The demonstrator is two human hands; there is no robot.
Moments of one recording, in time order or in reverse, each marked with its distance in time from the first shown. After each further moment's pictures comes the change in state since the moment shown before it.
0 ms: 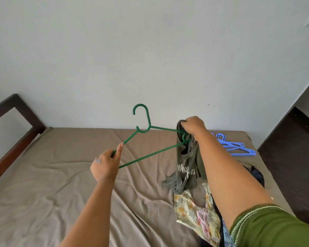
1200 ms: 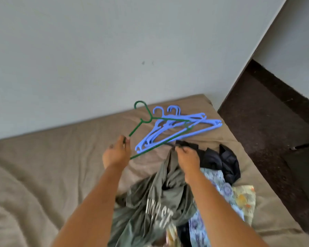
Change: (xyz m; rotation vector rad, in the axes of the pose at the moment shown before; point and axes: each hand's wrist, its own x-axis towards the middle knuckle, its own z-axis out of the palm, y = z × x) left_hand -0.028 0.152 0.531 0.146 -0.593 0.286; right_hand 0.199 0.373 0.156 0.584 0.226 0.565
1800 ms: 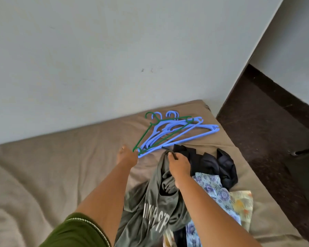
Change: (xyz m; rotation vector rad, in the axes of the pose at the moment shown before) left_hand 0.022 0.012 0.049 -0.204 -0.388 -0.309; right_hand -0.005 0.011 0.017 0.045 -0.058 0.073
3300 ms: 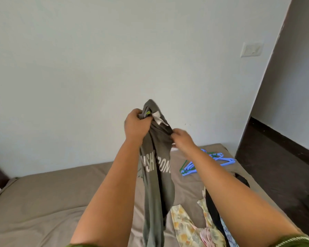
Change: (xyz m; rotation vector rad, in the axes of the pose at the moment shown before) left_hand -0.440 -0.027 -0.448 -0.568 0.575 0.591; right_hand -0.440 -0.236 -0.021 0.127 -0.249 -0.636
